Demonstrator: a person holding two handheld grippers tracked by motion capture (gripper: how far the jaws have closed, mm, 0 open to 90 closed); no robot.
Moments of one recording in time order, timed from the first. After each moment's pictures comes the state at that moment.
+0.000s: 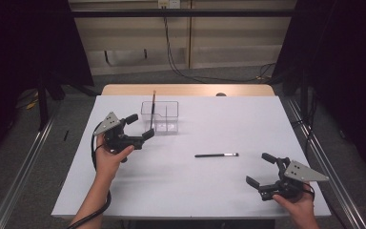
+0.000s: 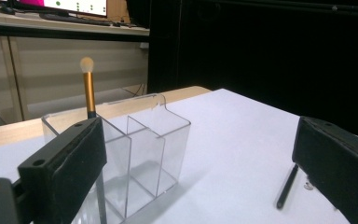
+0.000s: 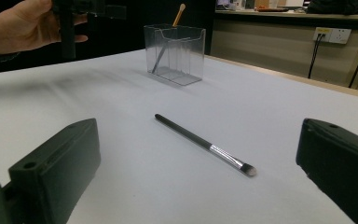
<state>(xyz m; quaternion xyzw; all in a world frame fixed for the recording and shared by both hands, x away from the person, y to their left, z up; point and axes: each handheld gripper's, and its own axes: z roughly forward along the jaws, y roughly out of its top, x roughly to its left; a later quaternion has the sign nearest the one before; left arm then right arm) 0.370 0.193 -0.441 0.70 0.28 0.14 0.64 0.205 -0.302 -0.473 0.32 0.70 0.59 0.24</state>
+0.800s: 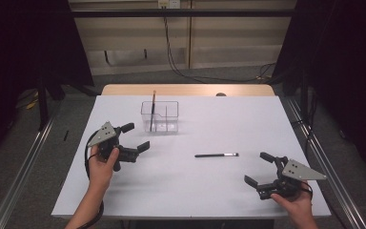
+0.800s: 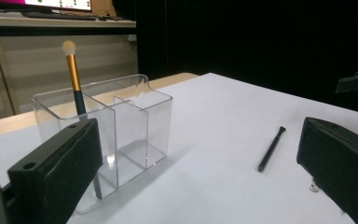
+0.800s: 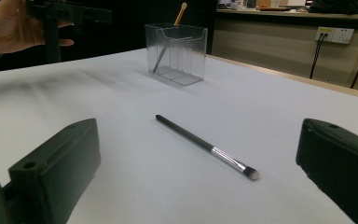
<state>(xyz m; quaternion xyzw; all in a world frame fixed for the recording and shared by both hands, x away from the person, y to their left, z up) 0.345 0.209 -0.446 0.72 0.25 0.14 0.63 0.208 -0.298 -0.473 0.32 0.71 0.59 0.23</state>
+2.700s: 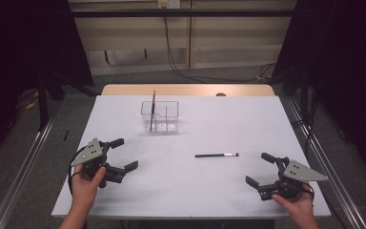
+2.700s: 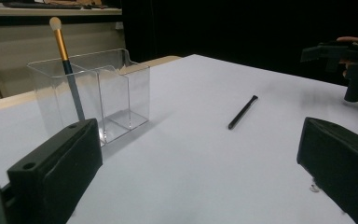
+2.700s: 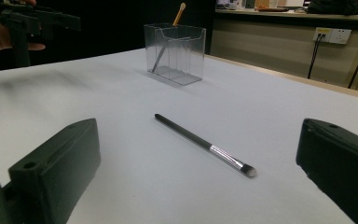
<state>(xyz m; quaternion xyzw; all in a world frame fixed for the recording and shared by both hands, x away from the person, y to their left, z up) 0.300 0.242 -0.451 0.74 0.23 0.13 0.62 0.206 -0.300 -0.472 0.32 0.71 0.58 0.24</state>
